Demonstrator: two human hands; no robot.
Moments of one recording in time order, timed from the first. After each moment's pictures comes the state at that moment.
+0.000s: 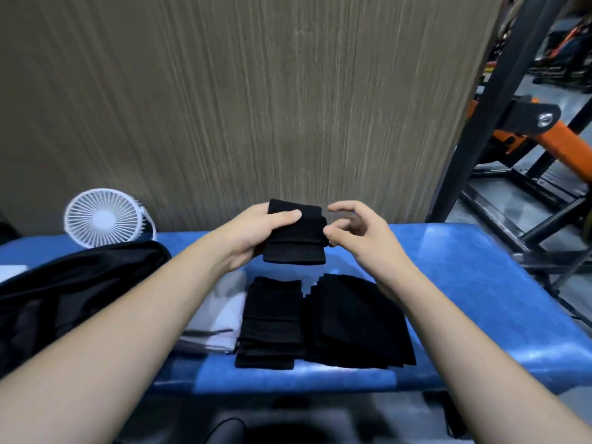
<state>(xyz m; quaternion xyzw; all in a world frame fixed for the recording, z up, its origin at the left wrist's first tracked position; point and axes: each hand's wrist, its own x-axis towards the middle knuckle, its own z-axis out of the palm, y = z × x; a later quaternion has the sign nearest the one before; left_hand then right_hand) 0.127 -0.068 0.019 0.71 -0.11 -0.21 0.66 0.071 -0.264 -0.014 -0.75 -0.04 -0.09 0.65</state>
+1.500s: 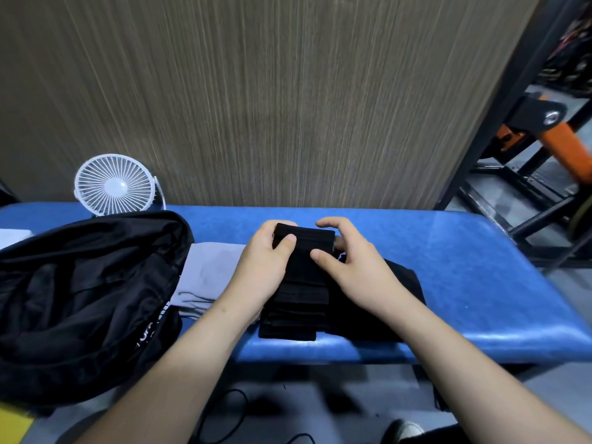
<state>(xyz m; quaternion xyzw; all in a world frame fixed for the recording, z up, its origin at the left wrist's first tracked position) 0.063 -0.036 -0.039 0.77 -0.05 -0.01 0.64 0.028 -0.196 -0.033 -0.89 -0.03 -0.06 0.46</state>
